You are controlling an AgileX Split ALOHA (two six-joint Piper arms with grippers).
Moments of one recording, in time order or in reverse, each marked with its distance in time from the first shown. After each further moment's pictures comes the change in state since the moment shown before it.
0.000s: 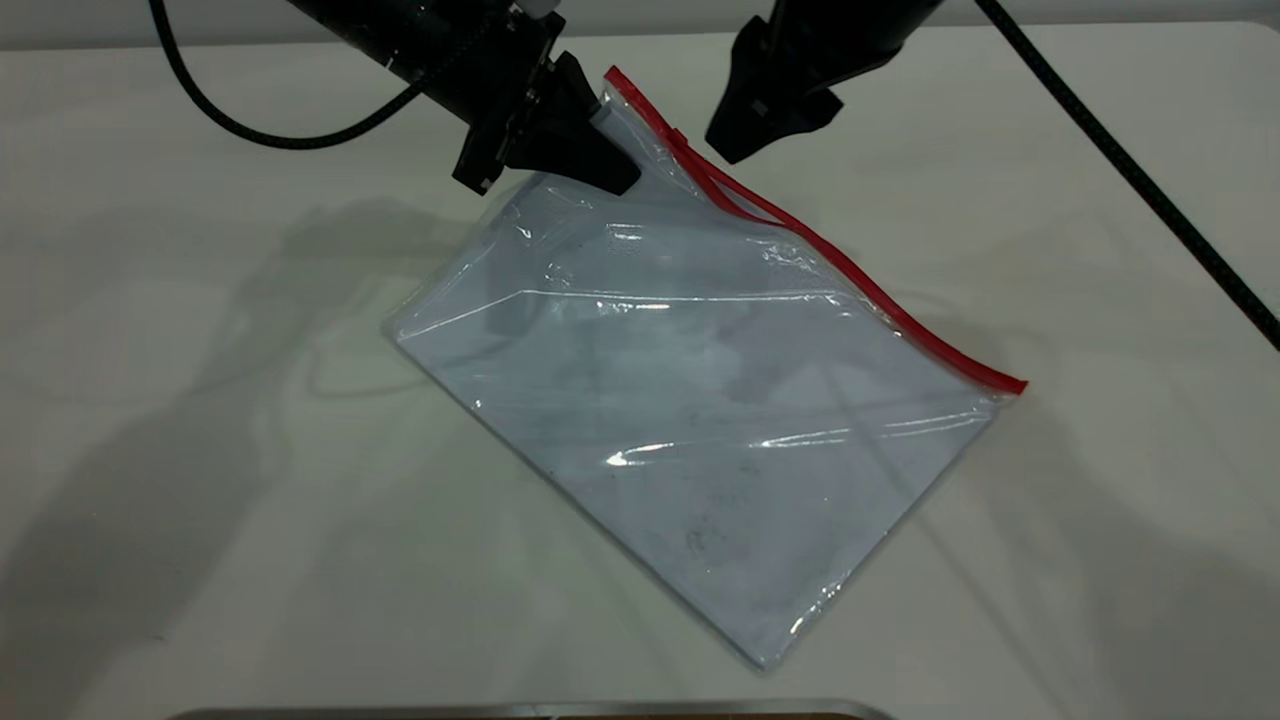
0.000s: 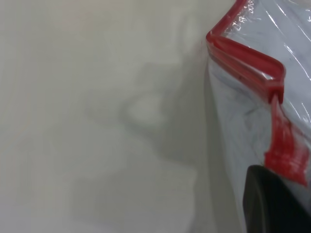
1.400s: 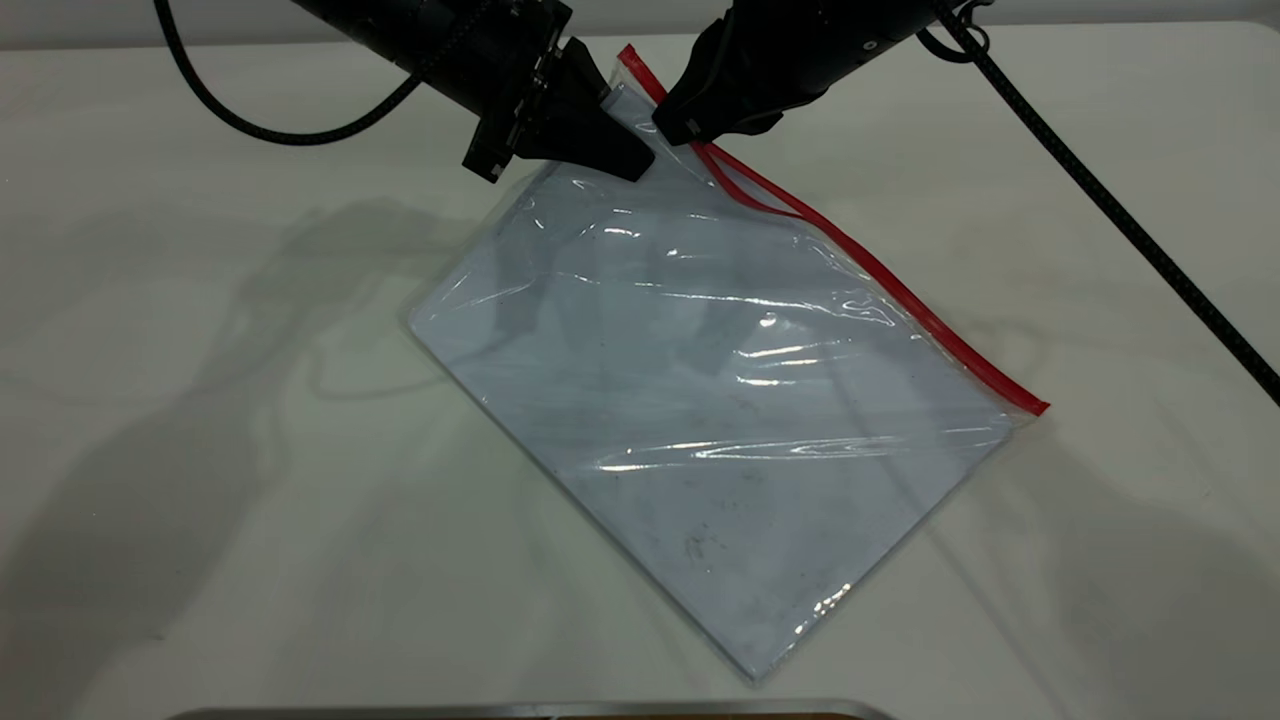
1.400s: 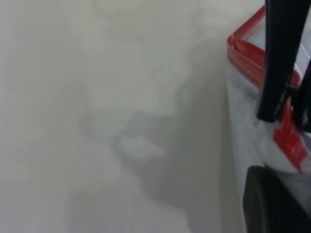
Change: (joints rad) left arm -0.001 0.000 0.000 -0.067 0.033 0.004; right arm -0.001 0.107 -0.001 0.678 -0.016 -0.613
